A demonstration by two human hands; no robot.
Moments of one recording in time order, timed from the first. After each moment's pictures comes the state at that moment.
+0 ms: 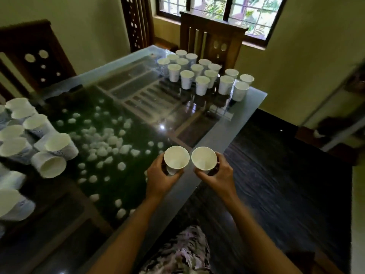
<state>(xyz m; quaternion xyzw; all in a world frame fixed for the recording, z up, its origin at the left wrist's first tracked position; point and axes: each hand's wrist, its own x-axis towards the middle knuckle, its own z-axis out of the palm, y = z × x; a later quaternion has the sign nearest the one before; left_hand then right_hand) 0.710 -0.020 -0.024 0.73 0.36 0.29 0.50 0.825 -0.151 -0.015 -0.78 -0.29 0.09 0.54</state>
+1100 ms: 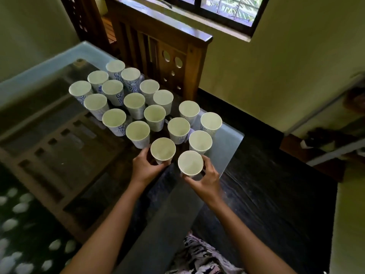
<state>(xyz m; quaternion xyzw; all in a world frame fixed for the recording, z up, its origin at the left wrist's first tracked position) 1.143 0.108 -0.032 0.77 0.39 0.18 0.47 1.229 -0.056 -0.049 -0.84 -0.24 0.13 0.48</state>
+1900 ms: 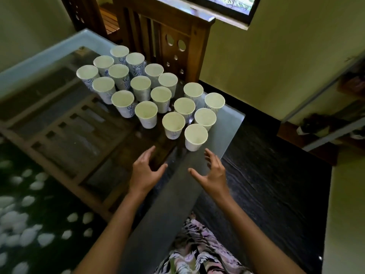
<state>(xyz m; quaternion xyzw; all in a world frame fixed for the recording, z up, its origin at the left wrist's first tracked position) 1.062 0.081 -0.042 0.84 0.34 0.15 0.40 1.172 -0.088 -0.042 -0.87 -0.24 0.13 0.41</state>
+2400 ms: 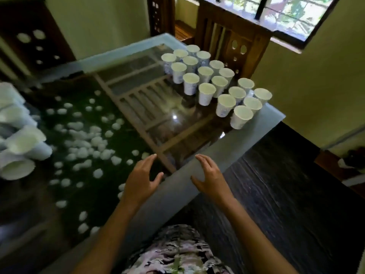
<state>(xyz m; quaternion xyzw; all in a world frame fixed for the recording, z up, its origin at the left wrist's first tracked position) 0.818 0.011 -0.016 0.86 0.39 0.19 0.27 0.995 -0.113 -0.011 -0.79 -0.51 0.17 0.28</state>
